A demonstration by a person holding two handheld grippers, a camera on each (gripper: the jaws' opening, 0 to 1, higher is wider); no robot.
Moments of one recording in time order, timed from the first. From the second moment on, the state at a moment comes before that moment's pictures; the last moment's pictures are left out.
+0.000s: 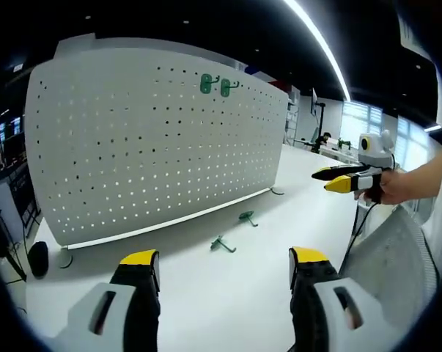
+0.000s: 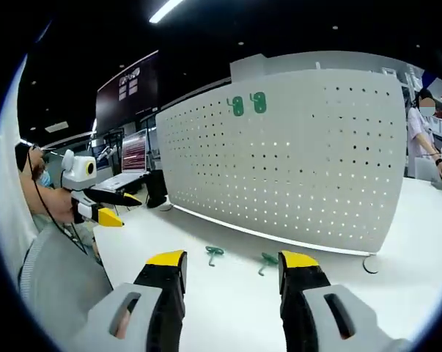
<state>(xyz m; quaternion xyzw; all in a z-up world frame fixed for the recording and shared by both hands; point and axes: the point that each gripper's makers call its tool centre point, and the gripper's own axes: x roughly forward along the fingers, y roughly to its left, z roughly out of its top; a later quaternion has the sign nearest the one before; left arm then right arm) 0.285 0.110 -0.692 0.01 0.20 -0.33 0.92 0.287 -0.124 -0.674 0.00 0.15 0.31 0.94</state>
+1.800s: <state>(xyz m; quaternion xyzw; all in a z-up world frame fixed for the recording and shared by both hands) 0.318 0.058 -0.723 0.27 0.26 -0.48 0.79 0.273 -0.130 -0.701 -0.01 0.21 0.30 0.93</state>
